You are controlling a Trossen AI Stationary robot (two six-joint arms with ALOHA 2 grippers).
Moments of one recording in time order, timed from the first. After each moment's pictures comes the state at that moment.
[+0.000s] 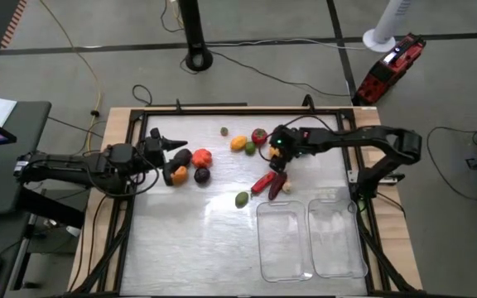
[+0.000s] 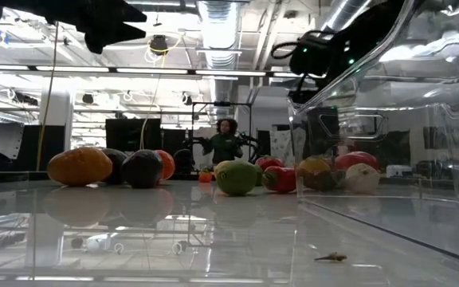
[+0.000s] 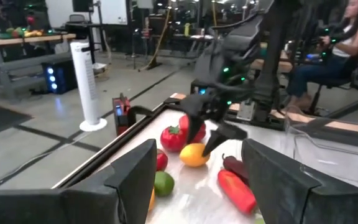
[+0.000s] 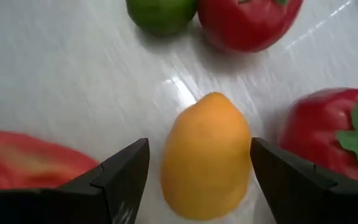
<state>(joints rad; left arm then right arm) 0.00 0.60 0.48 0.06 -0.37 -0.07 -0.34 1.57 0.91 -0.42 0.14 0.17</state>
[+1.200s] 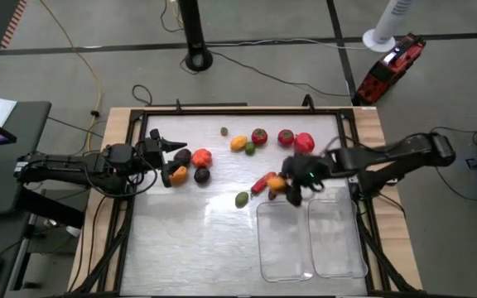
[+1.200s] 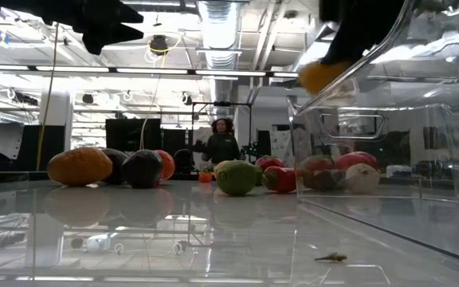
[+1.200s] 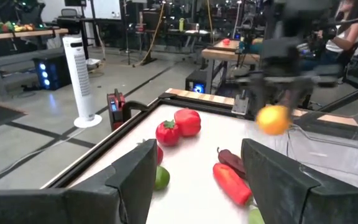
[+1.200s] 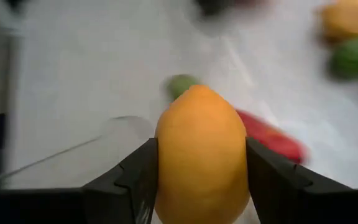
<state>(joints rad) 0.00 0.58 0.48 0.02 -0.35 -0.09 0.15 1.18 0.92 -0.50 0.09 0.45</state>
